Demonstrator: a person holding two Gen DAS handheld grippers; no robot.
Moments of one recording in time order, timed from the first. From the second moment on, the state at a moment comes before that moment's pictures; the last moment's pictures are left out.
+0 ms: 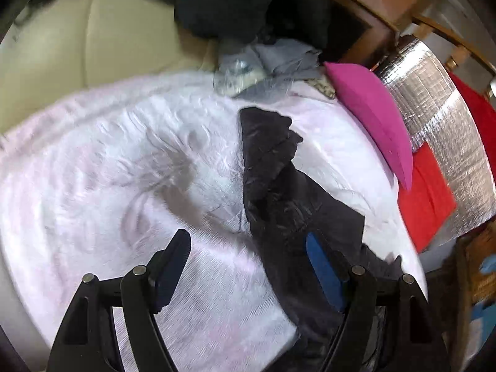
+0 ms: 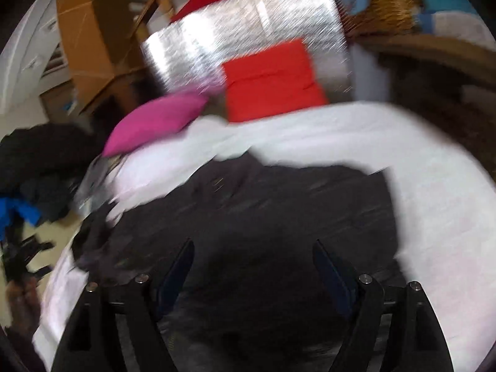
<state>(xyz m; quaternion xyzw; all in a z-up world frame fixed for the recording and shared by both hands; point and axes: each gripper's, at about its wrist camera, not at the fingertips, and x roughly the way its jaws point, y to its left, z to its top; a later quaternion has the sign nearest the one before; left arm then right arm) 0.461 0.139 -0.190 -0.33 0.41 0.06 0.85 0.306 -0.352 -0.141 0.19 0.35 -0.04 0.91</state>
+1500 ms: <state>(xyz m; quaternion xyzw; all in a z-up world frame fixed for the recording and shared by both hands) 0.333 -0.143 -0.152 0.08 0.38 -0.36 0.85 0.294 -0.422 -0.160 0.37 0.36 -0.02 0.85</state>
